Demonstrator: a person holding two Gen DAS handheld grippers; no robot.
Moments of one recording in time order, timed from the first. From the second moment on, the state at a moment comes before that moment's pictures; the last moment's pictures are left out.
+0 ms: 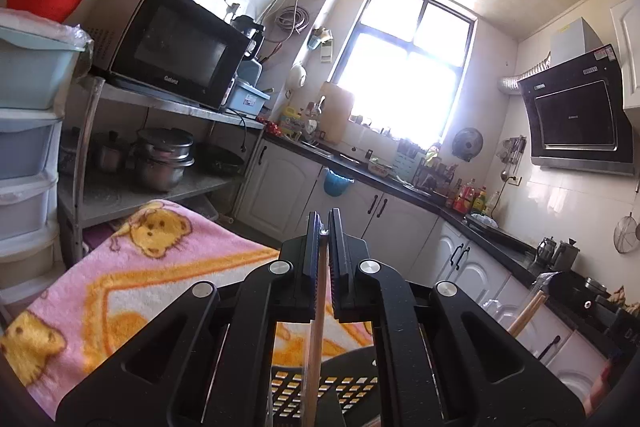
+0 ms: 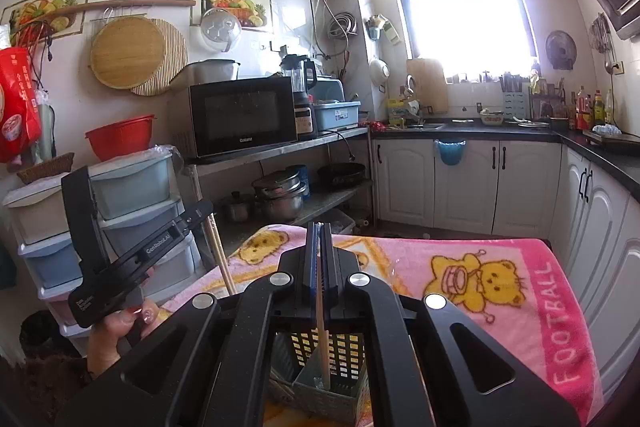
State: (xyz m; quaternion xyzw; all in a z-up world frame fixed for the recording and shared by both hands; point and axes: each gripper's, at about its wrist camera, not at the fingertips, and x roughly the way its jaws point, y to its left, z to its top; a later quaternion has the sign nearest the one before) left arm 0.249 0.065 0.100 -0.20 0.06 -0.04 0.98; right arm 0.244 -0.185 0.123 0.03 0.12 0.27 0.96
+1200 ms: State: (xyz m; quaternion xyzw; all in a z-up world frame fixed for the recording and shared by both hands) left arm 0.223 0.071 0.081 -0.20 0.12 -0.06 0.97; right arm 0.237 -0.217 0.090 0.07 0.17 0.22 0.96
